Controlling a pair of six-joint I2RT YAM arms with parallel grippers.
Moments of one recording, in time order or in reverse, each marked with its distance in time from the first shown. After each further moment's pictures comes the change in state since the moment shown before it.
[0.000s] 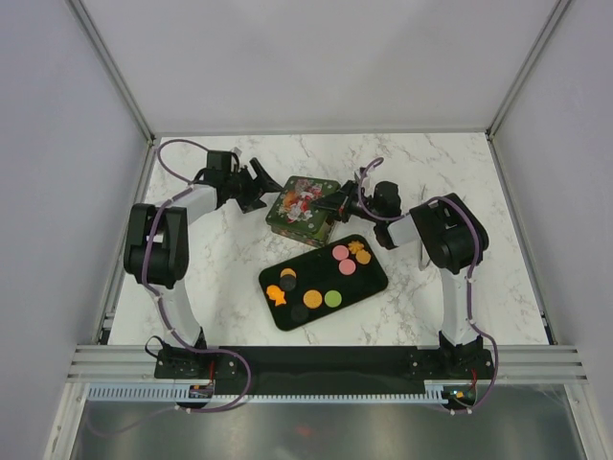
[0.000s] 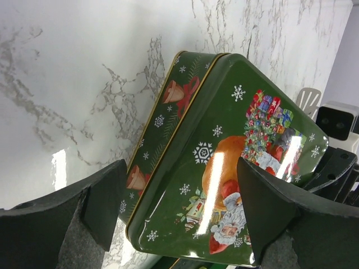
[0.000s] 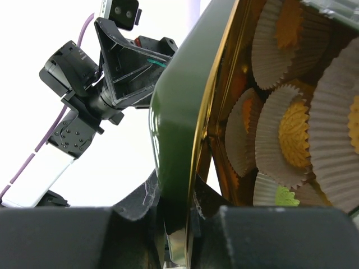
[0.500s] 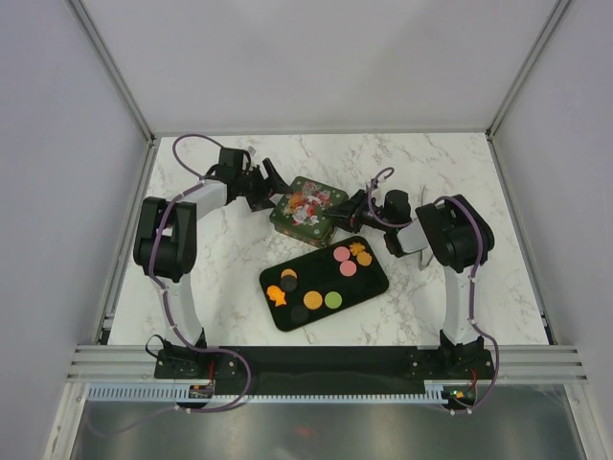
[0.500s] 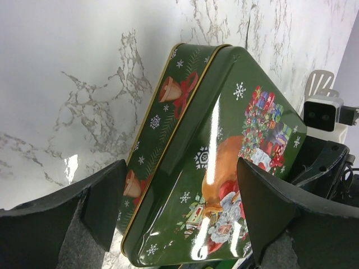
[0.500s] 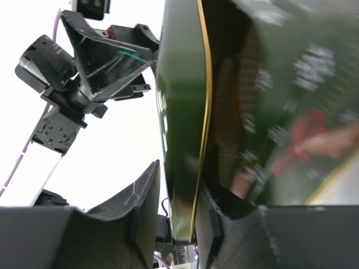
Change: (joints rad) left arm -0.057 0.089 0.098 -0.050 0.016 0.049; right arm -0.059 -0.004 -0.110 0.011 -0.029 0.009
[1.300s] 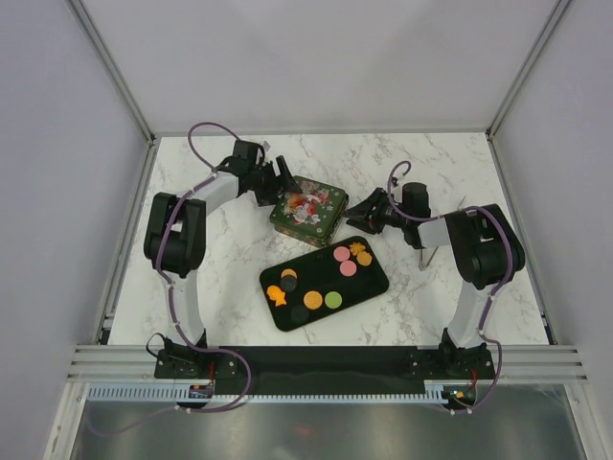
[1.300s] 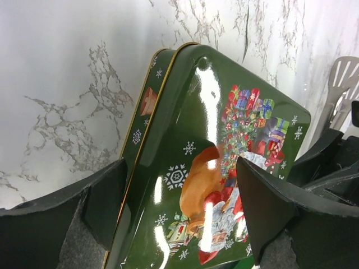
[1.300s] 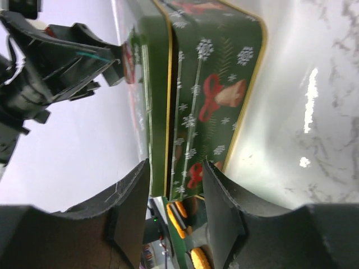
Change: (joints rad) left arm -0.066 0.063 0.142 -0.118 -0.063 0.090; right arm -0.119 -0.222 -0.058 -0.454 0.011 -0.297
